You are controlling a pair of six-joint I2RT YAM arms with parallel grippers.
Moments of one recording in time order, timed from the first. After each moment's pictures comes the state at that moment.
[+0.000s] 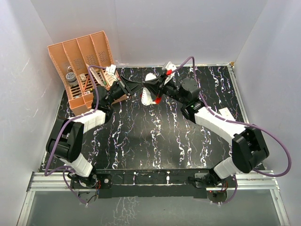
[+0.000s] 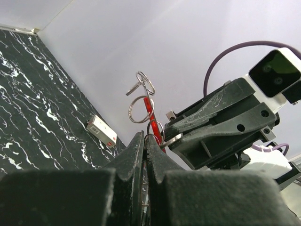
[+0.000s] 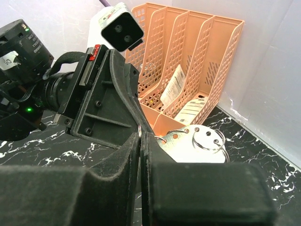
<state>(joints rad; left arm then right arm) -0.34 1.62 0.85 1.13 0.68 -1.20 0.58 1.47 1.04 0.62 -0.45 0.08</state>
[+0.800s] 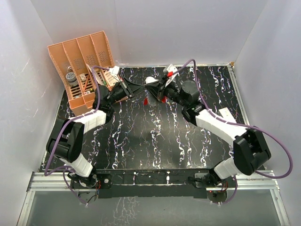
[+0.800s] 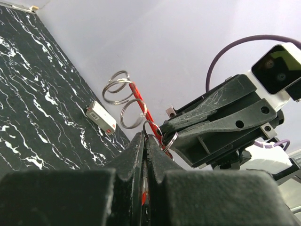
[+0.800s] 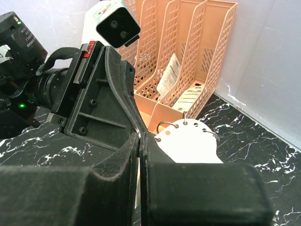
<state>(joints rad) -0.35 1.62 0.85 1.05 0.70 -1.18 0.58 1.46 1.01 0.58 -0.41 0.08</state>
